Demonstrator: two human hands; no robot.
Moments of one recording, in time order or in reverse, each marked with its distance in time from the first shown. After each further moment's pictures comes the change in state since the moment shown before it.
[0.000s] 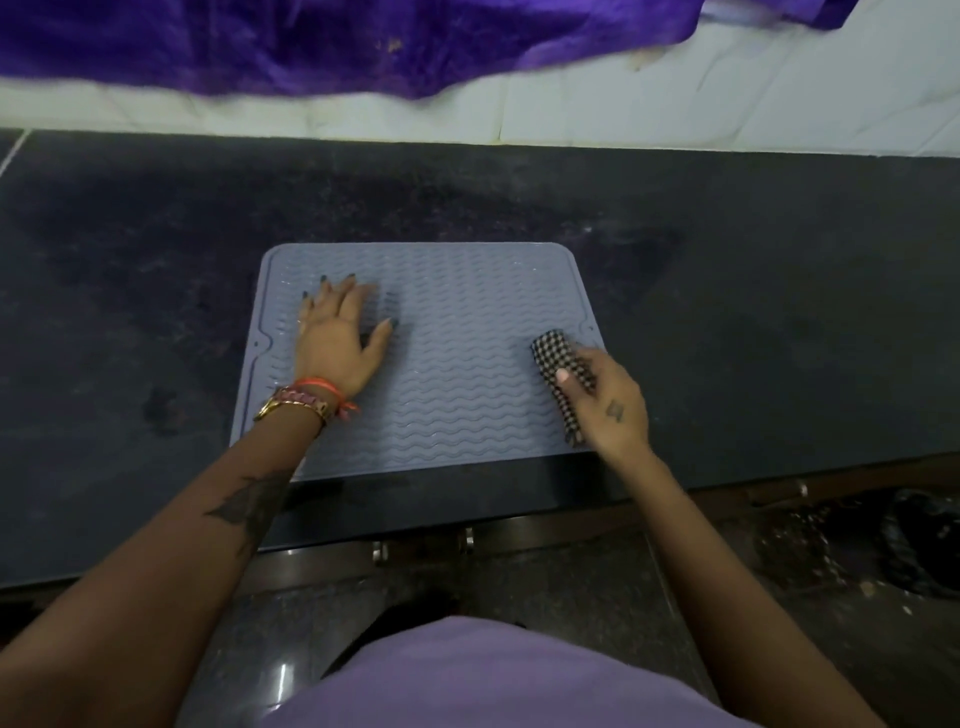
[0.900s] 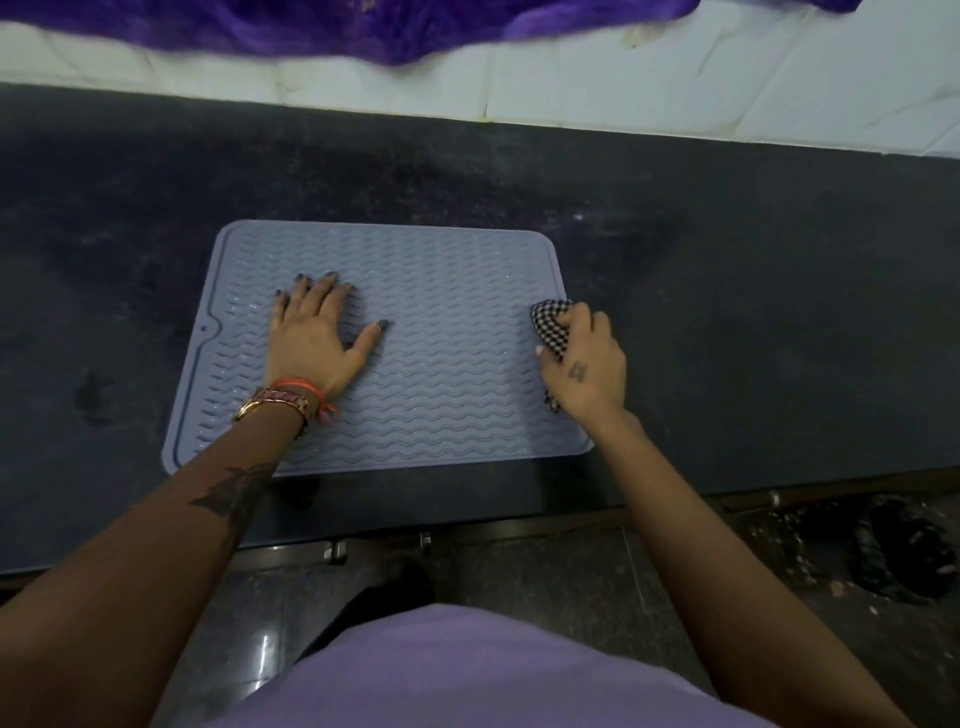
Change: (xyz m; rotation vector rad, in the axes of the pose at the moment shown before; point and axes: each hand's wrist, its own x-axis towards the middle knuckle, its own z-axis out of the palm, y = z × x) left_hand -0.003 0.017 0.022 0.172 -0.011 -0.067; right_hand 0.053 0.010 -0.007 -0.259 0.019 -0.121
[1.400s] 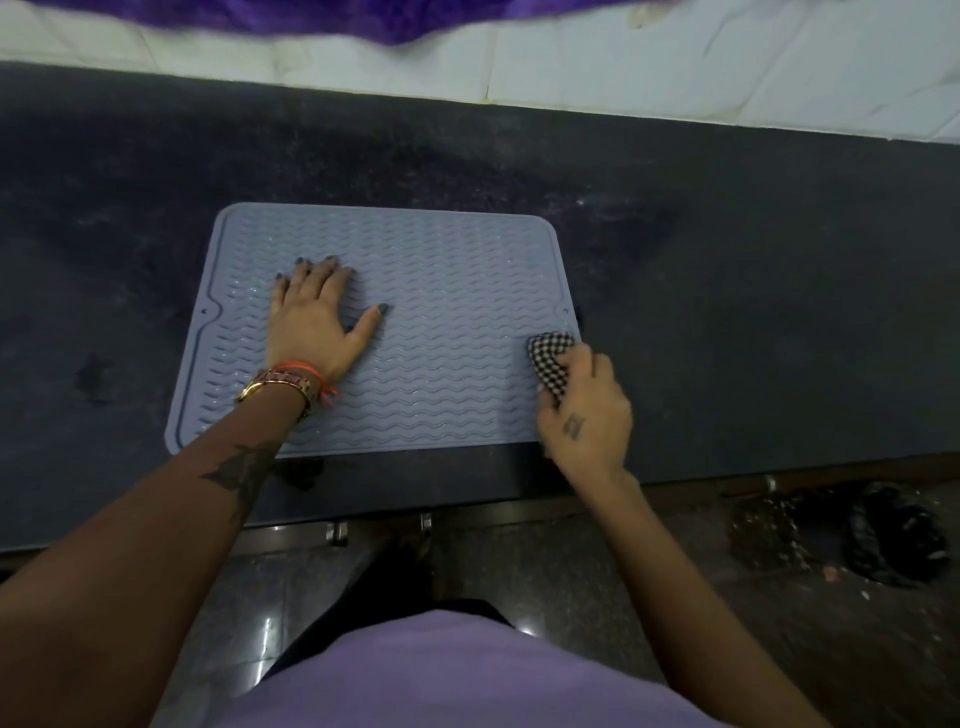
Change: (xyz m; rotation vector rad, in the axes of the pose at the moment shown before) left_hand -0.001 -0.003 0.001 0.000 0.006 0.010; right_hand -0.073 -0.016 -0.005 -0.069 0.104 0.012
